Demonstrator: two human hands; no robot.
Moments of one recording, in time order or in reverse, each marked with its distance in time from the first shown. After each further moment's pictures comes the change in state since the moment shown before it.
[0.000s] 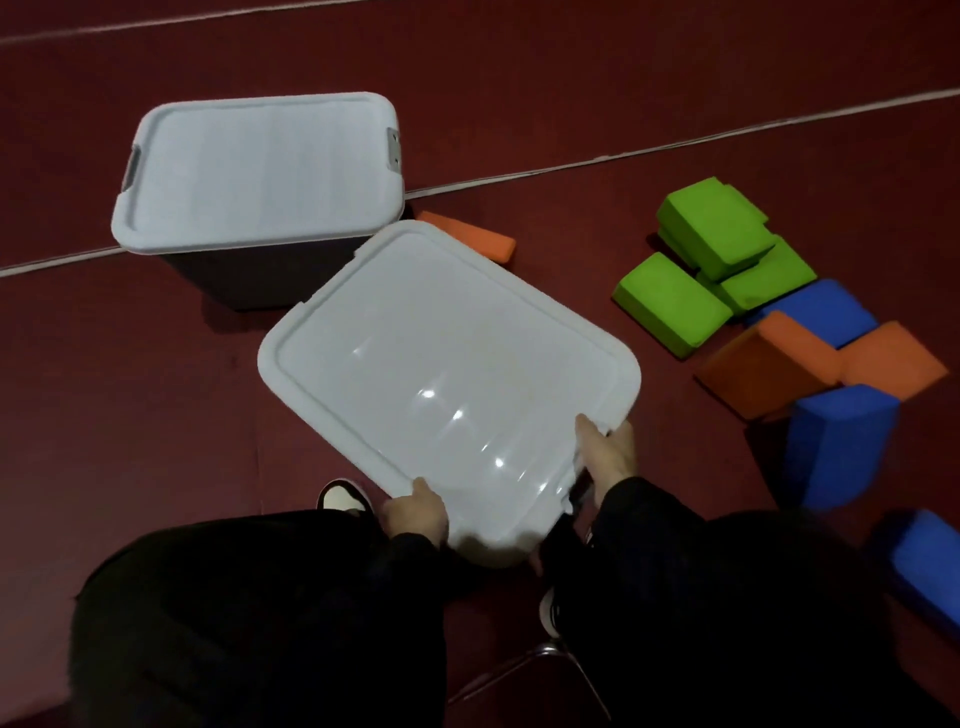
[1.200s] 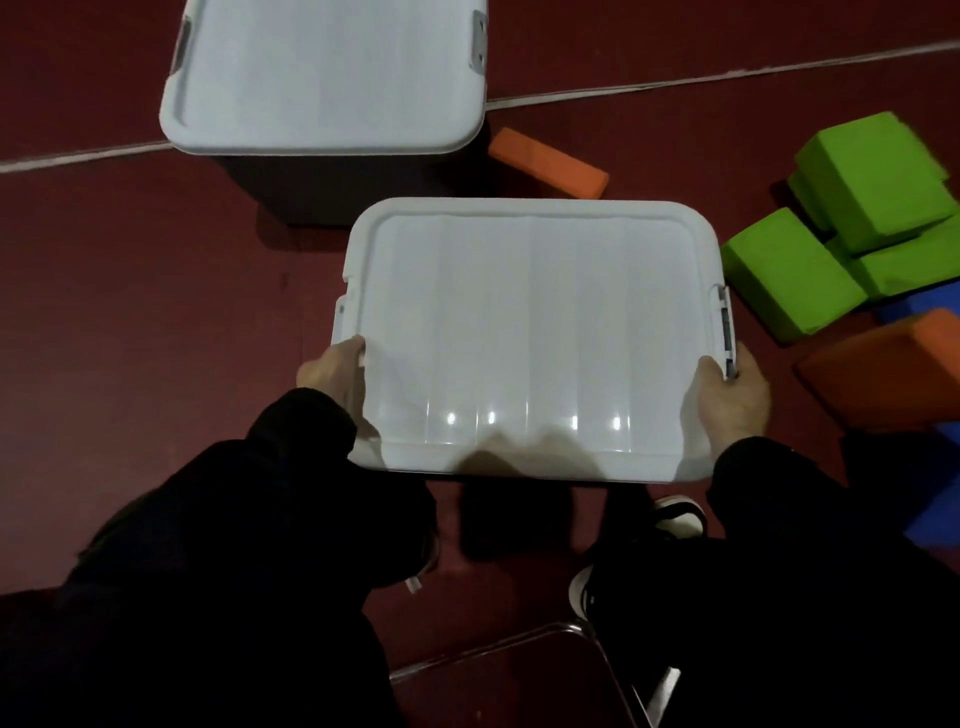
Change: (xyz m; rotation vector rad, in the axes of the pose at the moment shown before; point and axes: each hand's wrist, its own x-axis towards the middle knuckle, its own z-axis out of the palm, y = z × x) left_hand 0.100 0.108 -0.113 -0.117 0.072 0.080; right_hand 0.094 -0.025 -0.009 -0.430 0.095 -0.304
